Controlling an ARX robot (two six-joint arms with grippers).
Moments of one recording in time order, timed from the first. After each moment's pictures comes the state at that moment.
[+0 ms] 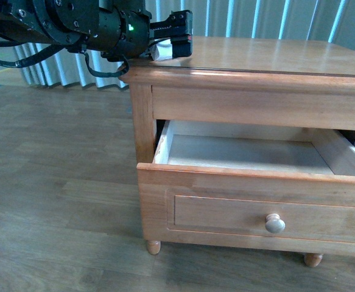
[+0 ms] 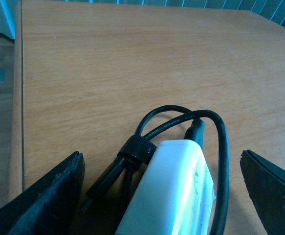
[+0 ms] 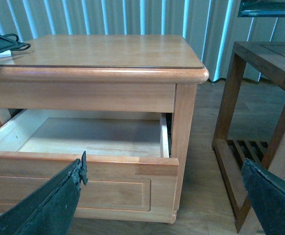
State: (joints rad) left arm -0.27 2.20 1.71 0.33 0.22 -0.07; right arm -0.20 0.37 0.05 0.32 -0.20 0.00
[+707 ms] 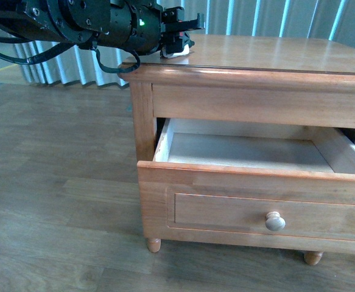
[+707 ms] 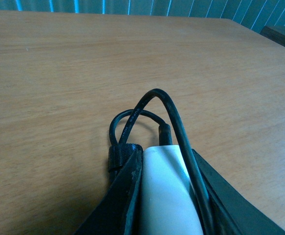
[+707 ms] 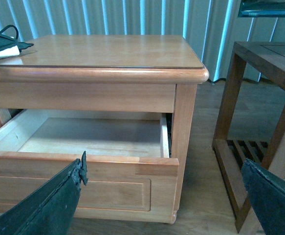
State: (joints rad) left arm -0.29 2.22 1.72 0.36 0.24 -0.08; right arm -0.20 0.37 0.05 0.32 -0.20 0.00
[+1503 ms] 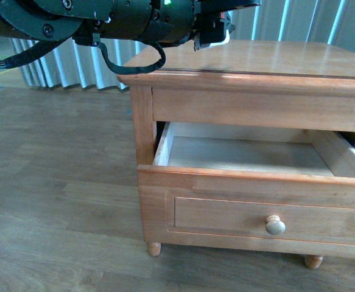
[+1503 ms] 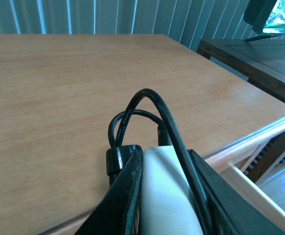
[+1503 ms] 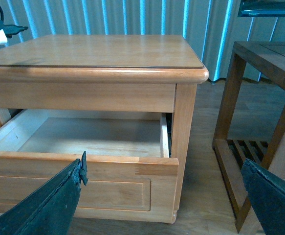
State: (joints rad) left arm -0.44 1.92 1.32 0.55 0.19 -0.11; right arm -0.20 0.37 0.05 0.32 -0.20 0.00
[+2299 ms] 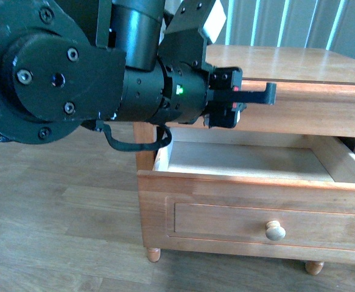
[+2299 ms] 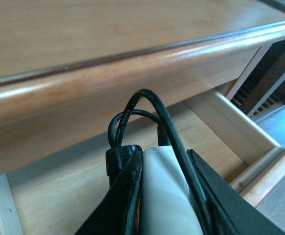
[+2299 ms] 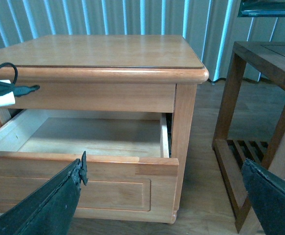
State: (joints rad) left arm -0.50 1.91 1.14 0.53 0.21 -0.09; right arm -0.20 0.37 0.05 0.32 -0.20 0.00
